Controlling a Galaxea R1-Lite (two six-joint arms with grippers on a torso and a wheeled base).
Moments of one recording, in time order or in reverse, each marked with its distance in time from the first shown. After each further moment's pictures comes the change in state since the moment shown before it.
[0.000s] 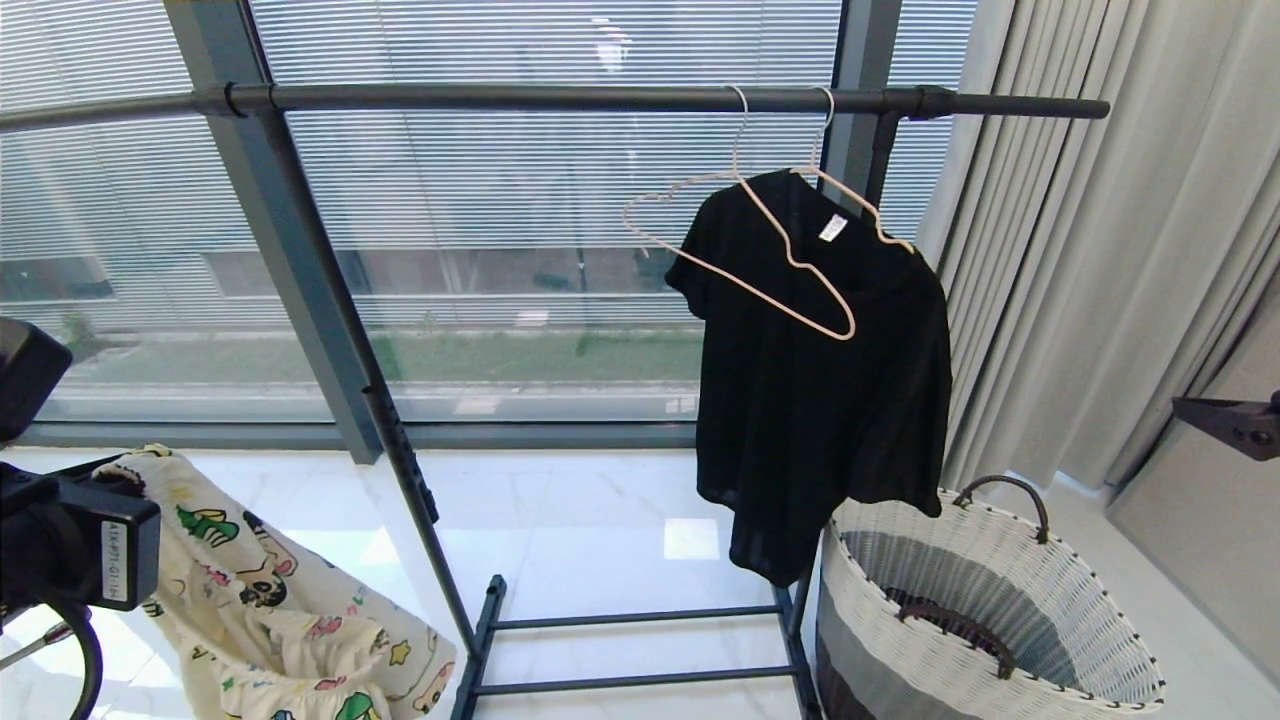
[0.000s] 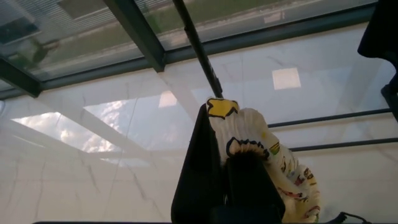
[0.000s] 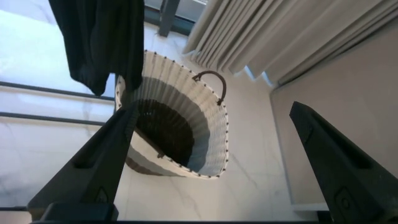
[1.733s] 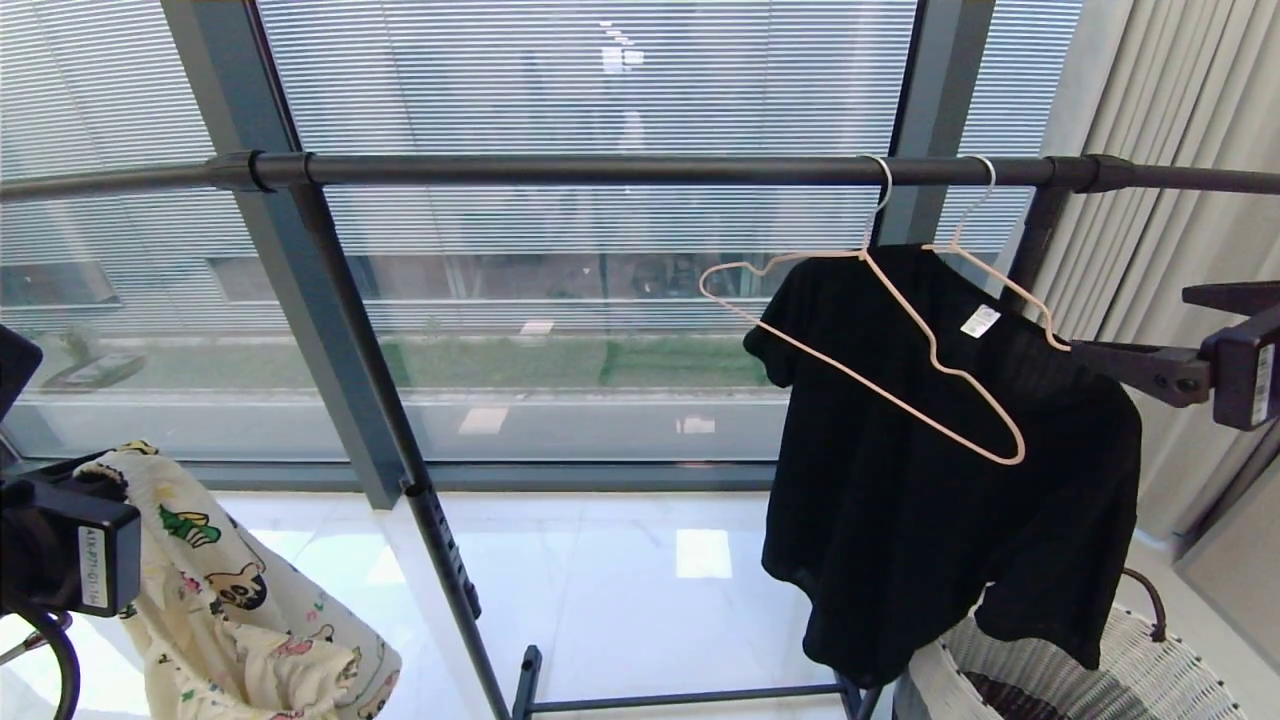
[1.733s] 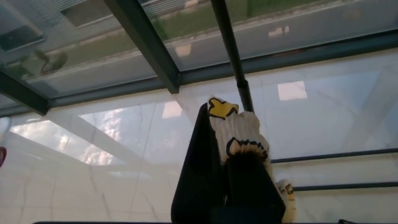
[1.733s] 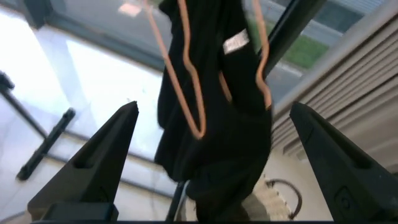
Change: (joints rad) left arm -0.012 -0.026 0.000 0.000 0.000 0.020; right arm -0.009 0.089 0.024 -0.261 0.374 -0.007
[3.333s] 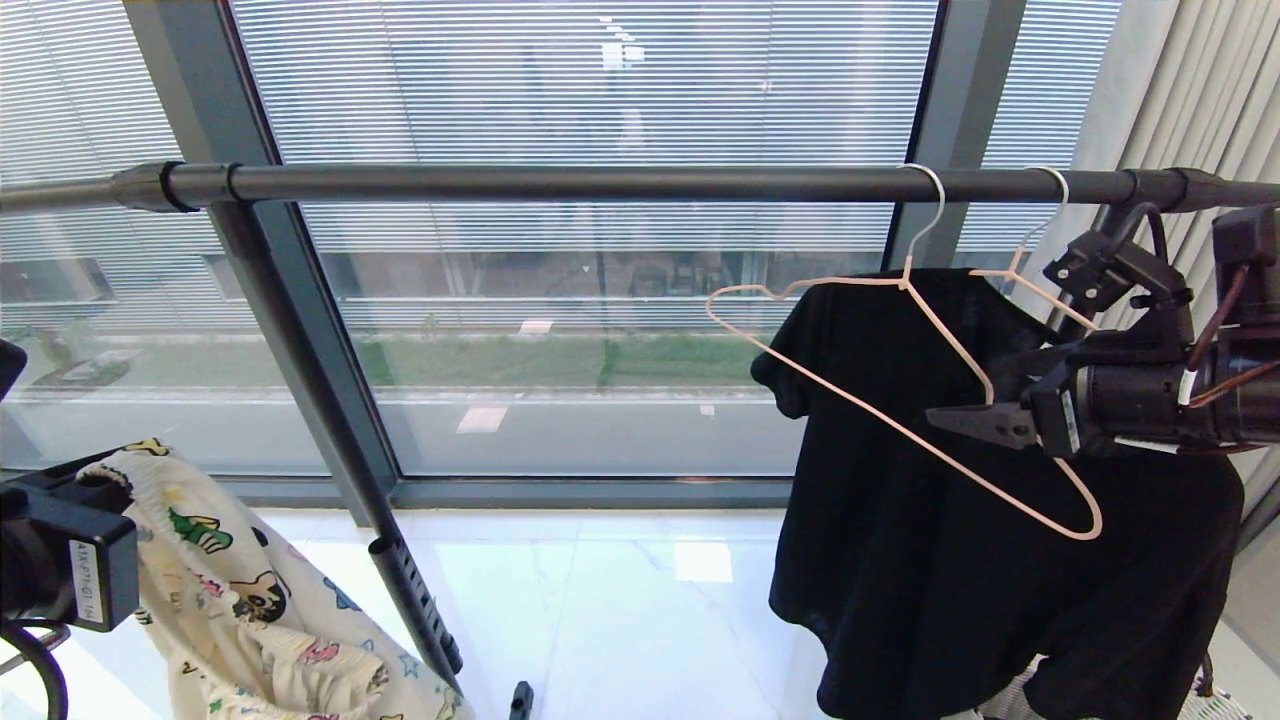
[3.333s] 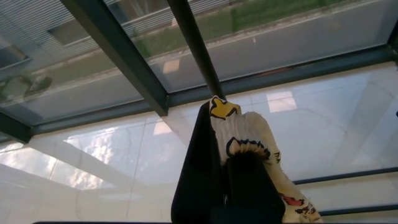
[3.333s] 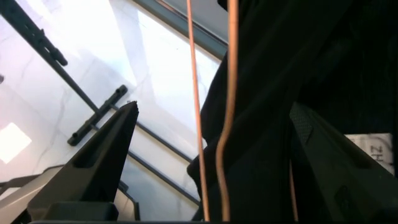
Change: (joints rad) left arm -0.079 -0.038 0.006 -0.006 0.002 0.001; right arm -0.041 0.304 -0.061 -0.009 0.340 -0.039
